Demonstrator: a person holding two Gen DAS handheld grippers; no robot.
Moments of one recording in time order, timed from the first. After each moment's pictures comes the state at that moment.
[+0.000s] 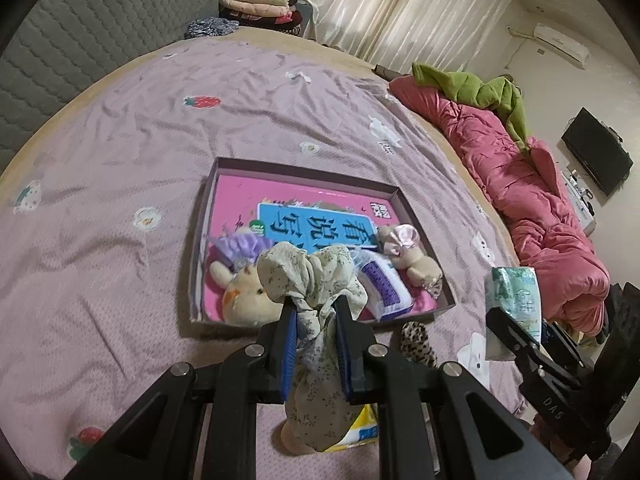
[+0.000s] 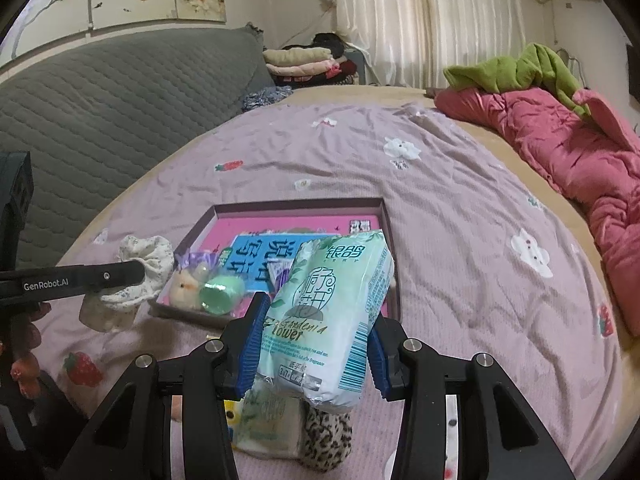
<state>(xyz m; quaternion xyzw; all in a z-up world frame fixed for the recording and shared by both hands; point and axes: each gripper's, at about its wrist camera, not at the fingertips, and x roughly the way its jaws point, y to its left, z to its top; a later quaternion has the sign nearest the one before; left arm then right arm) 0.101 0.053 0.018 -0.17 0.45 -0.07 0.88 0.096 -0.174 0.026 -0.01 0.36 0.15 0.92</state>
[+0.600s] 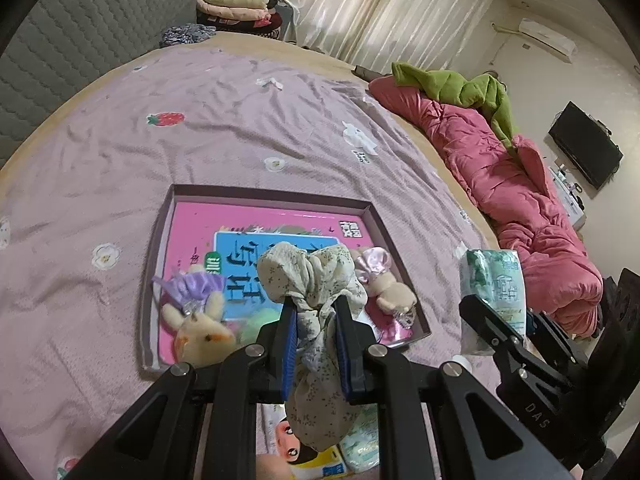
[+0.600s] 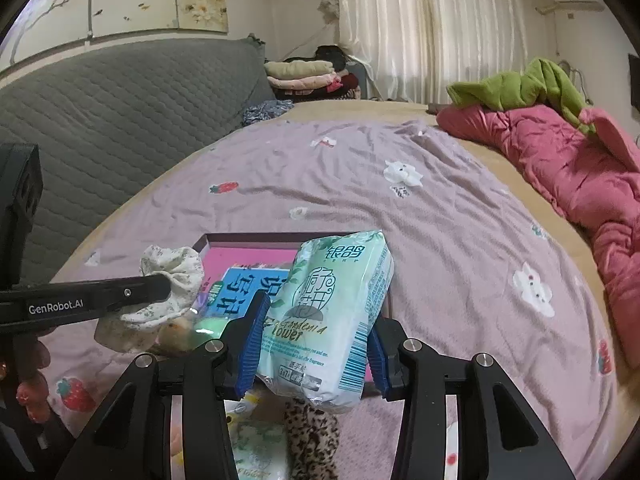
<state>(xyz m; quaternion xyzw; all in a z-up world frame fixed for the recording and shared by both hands) 0.141 0.021 0.030 -0.16 0.44 -0.10 0.88 0.135 -0.177 0.042 -0.01 0.33 0.16 0.93</state>
